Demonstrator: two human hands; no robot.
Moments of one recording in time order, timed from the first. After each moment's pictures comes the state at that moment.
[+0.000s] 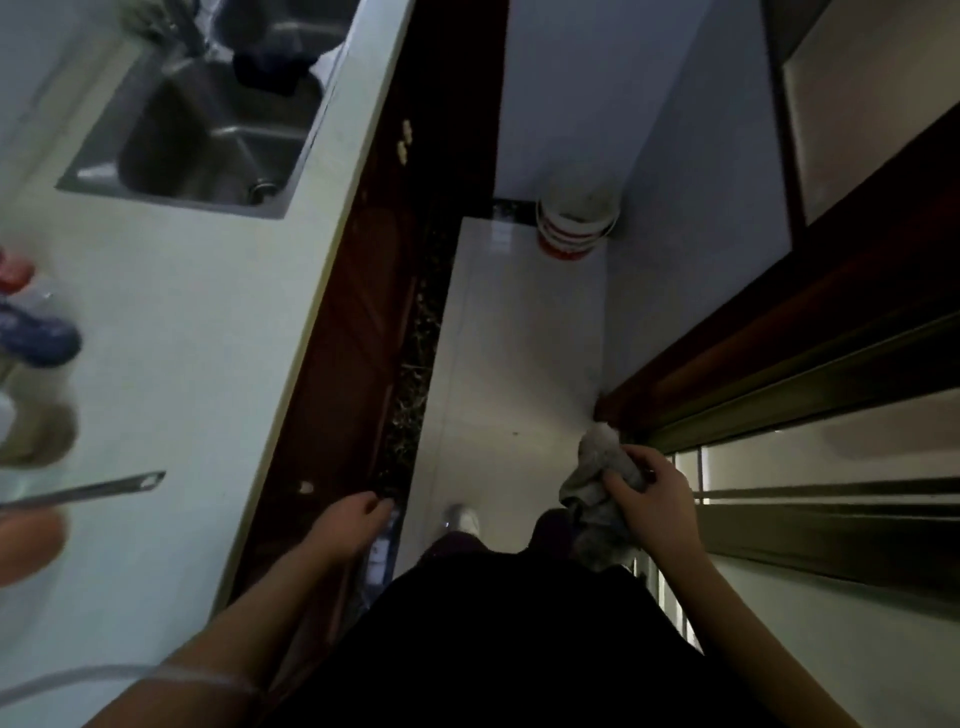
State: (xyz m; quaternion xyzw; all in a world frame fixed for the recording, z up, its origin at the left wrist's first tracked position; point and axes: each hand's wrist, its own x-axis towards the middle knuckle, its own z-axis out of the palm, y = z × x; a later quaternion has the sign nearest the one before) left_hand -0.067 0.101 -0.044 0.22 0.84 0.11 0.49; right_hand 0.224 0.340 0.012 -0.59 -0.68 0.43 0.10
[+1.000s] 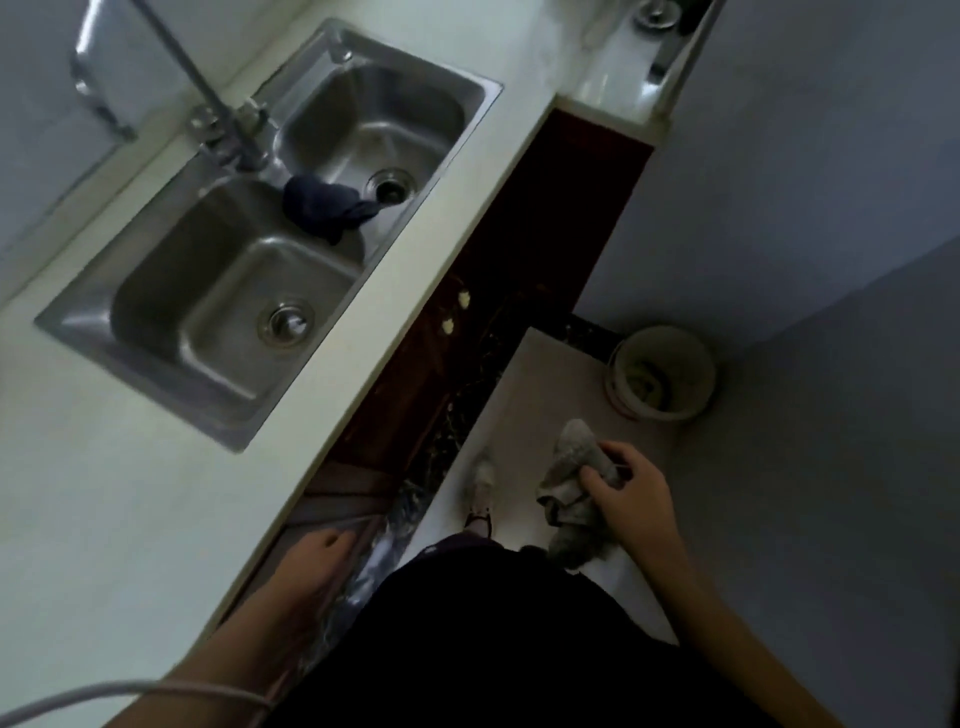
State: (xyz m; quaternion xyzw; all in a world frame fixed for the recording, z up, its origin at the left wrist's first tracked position) left_hand -0.314 0.404 -0.067 0.00 0.88 0.18 0.44; right_hand -0.157 0.774 0.005 -0.42 -0.75 0.51 -0.03
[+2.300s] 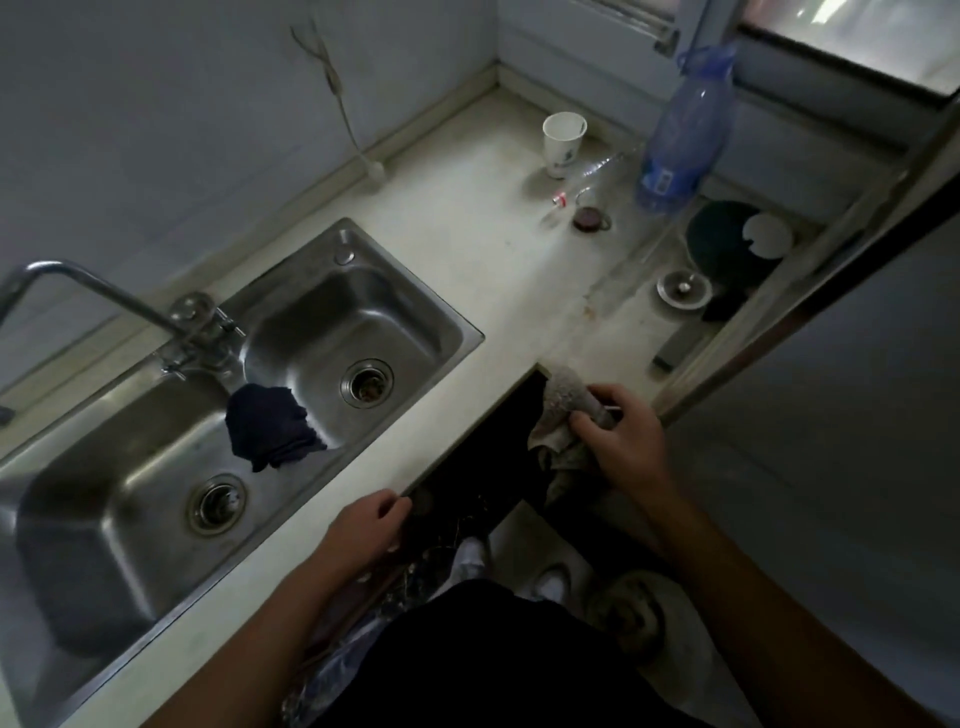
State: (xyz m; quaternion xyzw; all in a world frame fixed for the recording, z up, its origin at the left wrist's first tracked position) left_hand -0.603 0.807 0.018 -0.02 0.91 0.26 0.33; right_hand -0.591 1.140 0.053 -0.22 -0.83 0.51 0.03
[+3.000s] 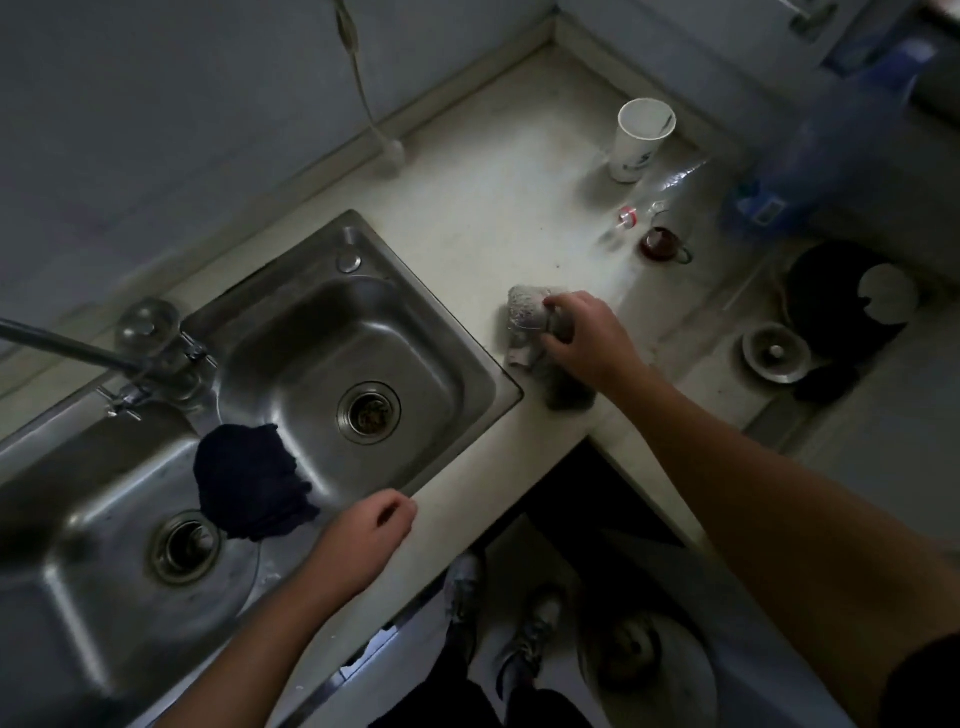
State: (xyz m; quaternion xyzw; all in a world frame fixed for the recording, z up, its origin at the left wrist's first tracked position) left_hand -0.718 0.798 0.001 -0.07 0.85 0.38 0.35; right_hand -0.863 1.133 -0.012 -0.02 -0.95 0.31 -0.05
